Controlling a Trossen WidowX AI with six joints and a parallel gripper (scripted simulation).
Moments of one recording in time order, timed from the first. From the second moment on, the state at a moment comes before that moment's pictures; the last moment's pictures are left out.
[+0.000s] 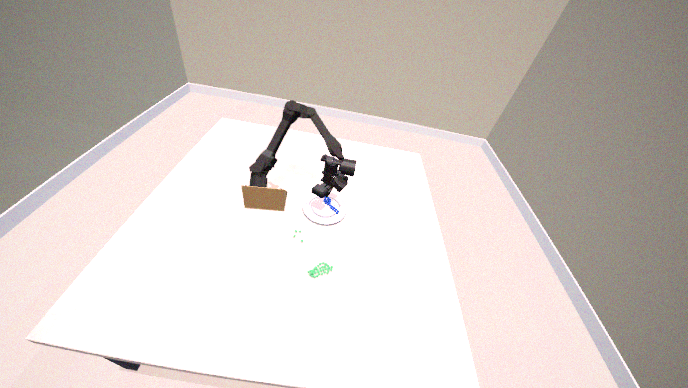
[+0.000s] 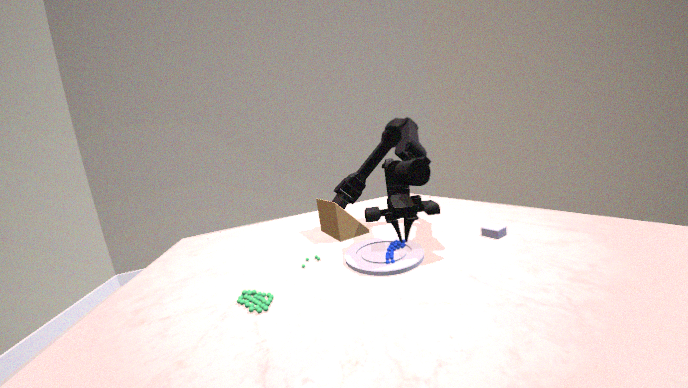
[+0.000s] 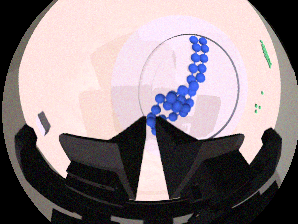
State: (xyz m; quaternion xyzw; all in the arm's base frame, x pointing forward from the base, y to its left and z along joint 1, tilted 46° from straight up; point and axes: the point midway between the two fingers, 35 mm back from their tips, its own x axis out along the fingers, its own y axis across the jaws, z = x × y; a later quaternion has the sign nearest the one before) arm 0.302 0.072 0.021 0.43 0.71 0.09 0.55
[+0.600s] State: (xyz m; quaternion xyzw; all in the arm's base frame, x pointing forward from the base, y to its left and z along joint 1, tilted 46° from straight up) arm 0.302 0.072 0.021 0.43 0.71 0.09 0.55
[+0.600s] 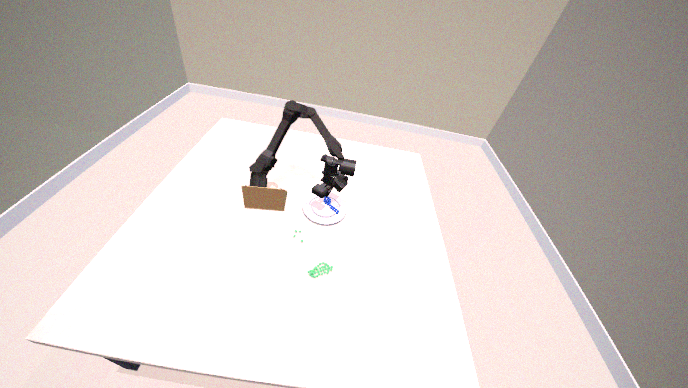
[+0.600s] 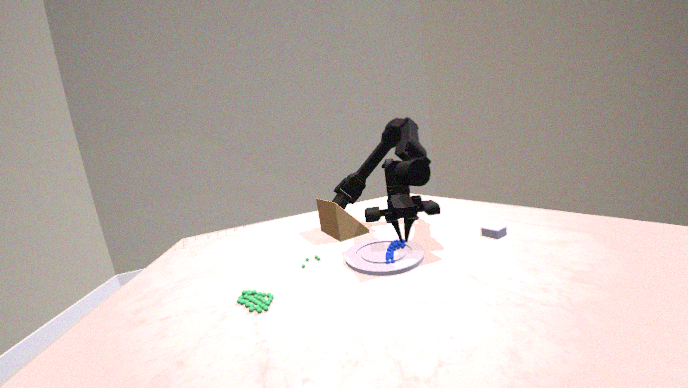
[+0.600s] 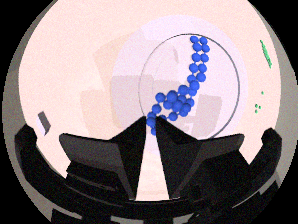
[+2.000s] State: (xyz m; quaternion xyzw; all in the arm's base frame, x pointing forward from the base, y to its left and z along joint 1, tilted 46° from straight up) arm 0.300 0.066 0.029 0.43 0.71 0.09 0.55
